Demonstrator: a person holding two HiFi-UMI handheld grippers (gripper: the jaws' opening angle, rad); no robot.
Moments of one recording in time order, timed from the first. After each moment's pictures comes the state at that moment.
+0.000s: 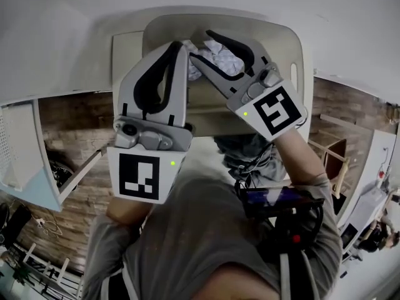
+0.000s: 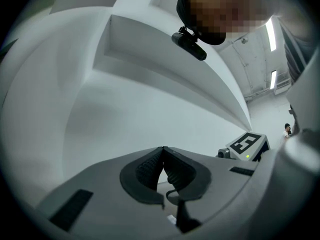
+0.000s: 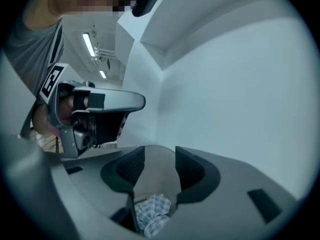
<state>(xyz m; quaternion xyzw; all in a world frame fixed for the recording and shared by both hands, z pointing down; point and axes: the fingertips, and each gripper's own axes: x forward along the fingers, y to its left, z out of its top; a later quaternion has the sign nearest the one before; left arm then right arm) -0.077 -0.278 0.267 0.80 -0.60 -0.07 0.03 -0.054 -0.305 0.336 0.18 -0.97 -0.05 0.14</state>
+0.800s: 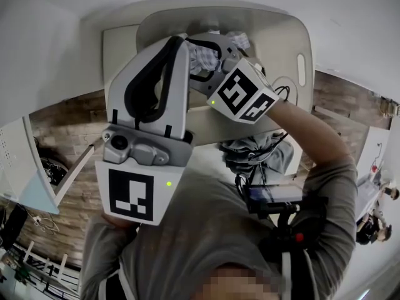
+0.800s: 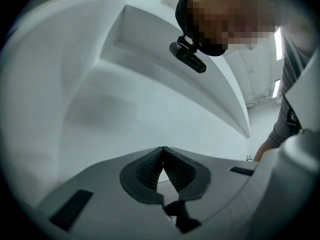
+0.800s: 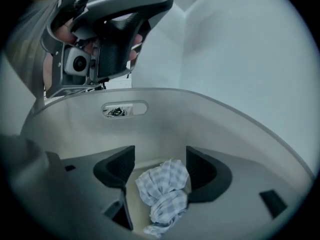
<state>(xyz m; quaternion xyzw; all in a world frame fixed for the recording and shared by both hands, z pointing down) -0.092 -0.288 0.268 0.81 -0.58 -0.09 0.05 -0.088 -0.291 0.458 0.04 -0.94 -0.04 0.35</state>
